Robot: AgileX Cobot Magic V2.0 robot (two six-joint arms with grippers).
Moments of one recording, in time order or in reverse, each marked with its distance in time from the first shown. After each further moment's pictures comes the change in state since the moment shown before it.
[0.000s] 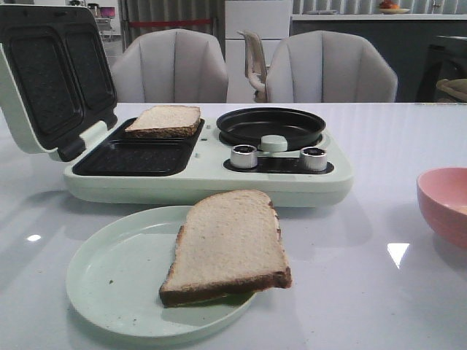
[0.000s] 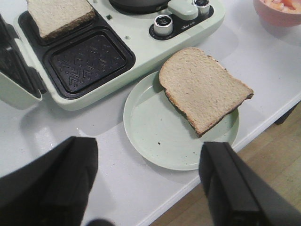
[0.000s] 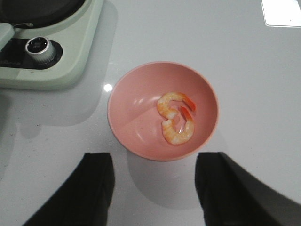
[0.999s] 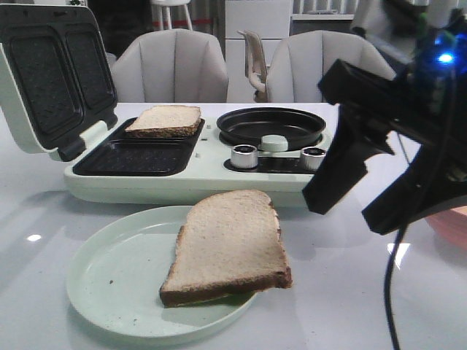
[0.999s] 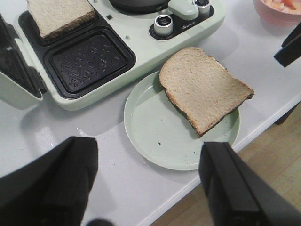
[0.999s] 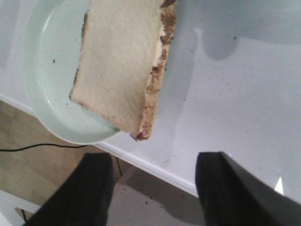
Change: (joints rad) left arm 0.000 0.000 0.000 0.000 0.000 0.000; right arm 0.379 0.656 -0.220 0.562 0.062 -0.169
